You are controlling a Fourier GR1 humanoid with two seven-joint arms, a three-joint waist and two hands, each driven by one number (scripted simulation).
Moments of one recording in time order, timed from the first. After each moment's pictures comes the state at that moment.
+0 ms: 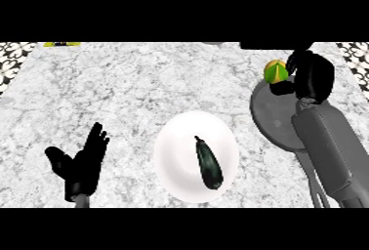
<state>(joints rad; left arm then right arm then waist) 0.05 0.09 -0.07 -1.43 0.23 0.23 0.10 -0.67 -0.30 0.05 -0.98 0.97 -0.46 0.47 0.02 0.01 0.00</state>
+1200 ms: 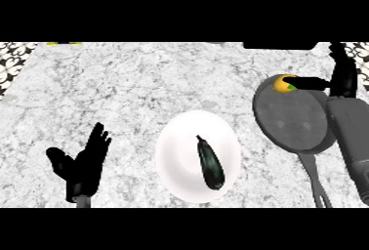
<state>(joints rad) 0.06 0.08 -0.07 -1.44 0.22 0.22 0.11 -0.84 -0.37 -0.44 -0.45 0.46 -0.41 -0.28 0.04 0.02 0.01</state>
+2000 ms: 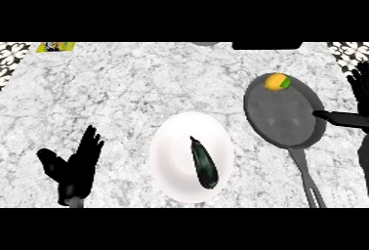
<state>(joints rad) 0.07 0.09 -0.03 -1.44 0.23 0.22 0.12 -0.53 -0.40 -0.56 -0.71 0.11 0.19 -0.45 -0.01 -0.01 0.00</state>
